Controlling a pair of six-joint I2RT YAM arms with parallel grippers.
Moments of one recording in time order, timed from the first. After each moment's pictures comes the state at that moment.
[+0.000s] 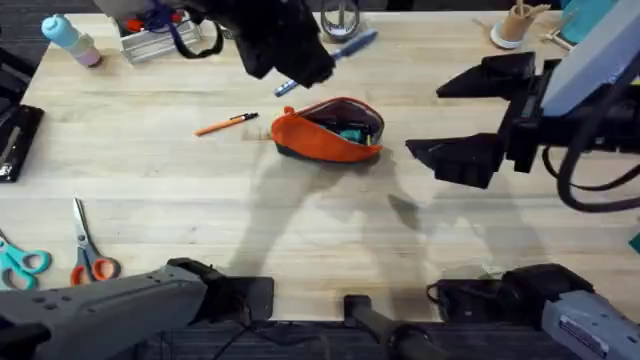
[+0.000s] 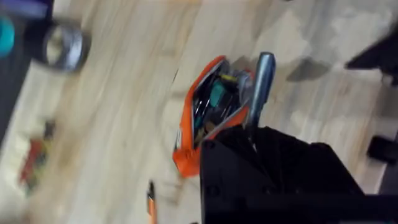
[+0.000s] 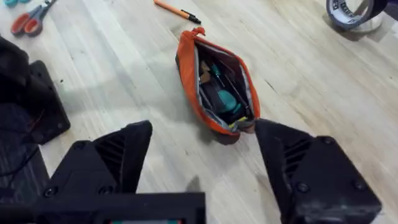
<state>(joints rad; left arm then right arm) -0.38 1.40 1.64 -1.28 0.41 0.71 0.15 0.88 0.90 -0.78 -0.70 -0.45</state>
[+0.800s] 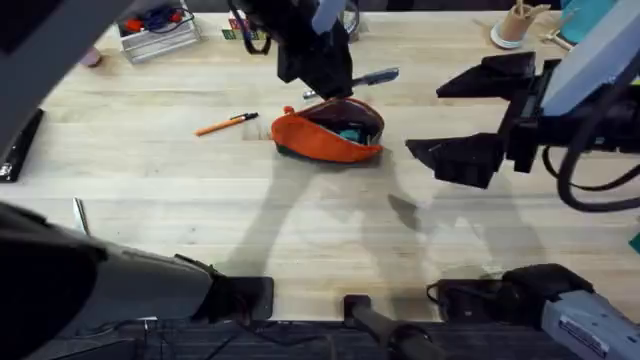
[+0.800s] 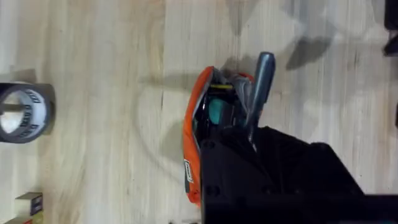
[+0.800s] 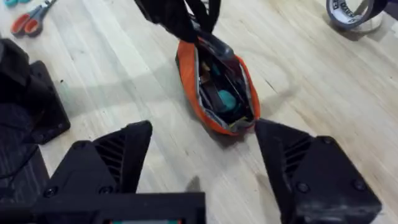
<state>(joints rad) -0.40 1.61 1.64 -1.25 0.52 1.04 0.15 0.88 0.90 -0.78 -0.71 -0.45</state>
